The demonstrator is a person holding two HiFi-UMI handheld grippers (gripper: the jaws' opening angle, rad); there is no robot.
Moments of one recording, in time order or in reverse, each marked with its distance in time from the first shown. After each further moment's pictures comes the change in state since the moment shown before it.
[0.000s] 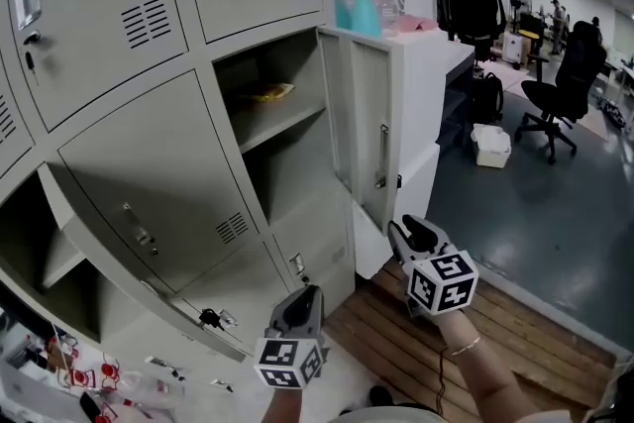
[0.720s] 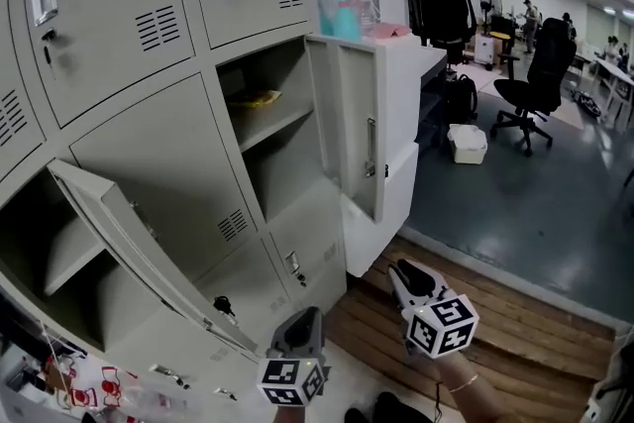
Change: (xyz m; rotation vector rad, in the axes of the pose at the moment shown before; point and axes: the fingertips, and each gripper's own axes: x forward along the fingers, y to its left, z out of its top) left arm -0.078 -0.013 -0.029 -0.032 0.036 -0.069; right arm -0.103 0.077 -0.048 0.077 0.027 -0.056
